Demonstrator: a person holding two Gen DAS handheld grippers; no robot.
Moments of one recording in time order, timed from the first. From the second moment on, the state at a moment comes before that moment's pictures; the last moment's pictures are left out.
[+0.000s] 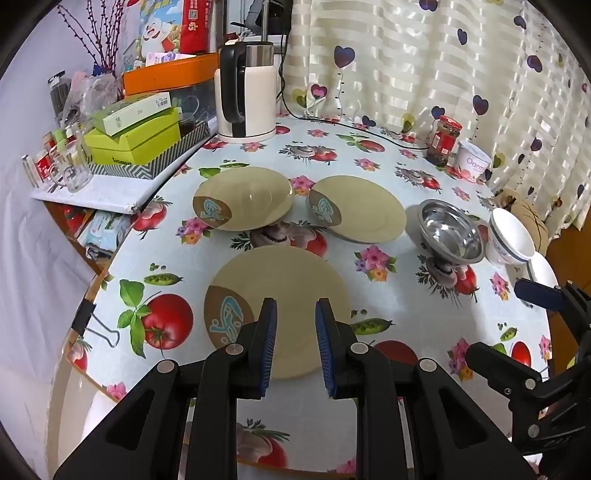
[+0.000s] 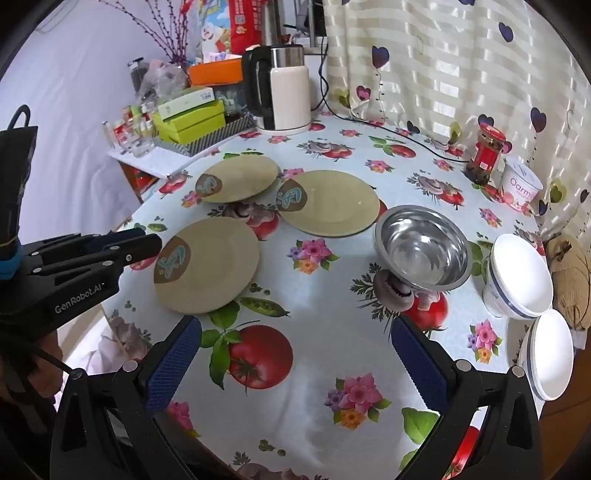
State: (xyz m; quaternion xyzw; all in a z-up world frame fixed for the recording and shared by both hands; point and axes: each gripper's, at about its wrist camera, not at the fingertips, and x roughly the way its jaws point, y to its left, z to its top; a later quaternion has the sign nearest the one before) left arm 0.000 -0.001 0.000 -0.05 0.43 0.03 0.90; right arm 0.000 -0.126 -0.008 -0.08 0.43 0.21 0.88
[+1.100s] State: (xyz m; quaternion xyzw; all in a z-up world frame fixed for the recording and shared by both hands) left arm 0.005 0.001 -0.014 -0.05 0.45 0.03 0.89; right arm 0.006 -0.131 -0.016 -0.07 0.43 0.21 0.88
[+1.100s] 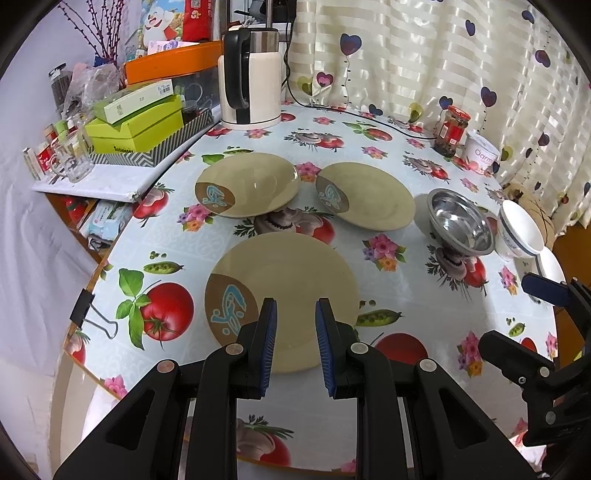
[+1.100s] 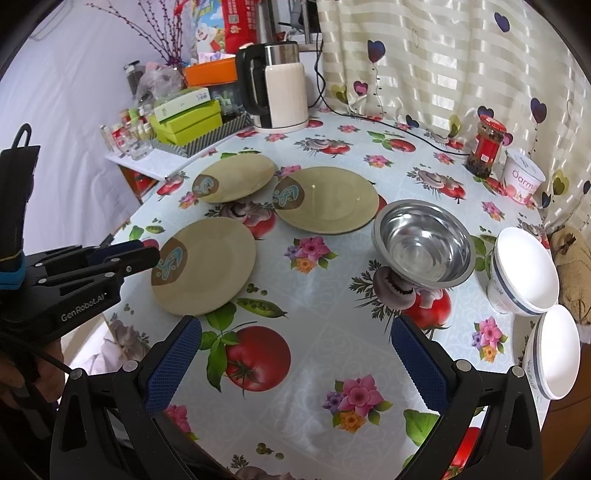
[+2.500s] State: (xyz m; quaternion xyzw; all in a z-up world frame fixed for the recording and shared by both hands) left arm 0.008 -0.002 -0.016 -0.05 0.45 0.03 0.89; right arm 0.007 -0.123 -0.011 -0.07 0.43 0.23 0.87
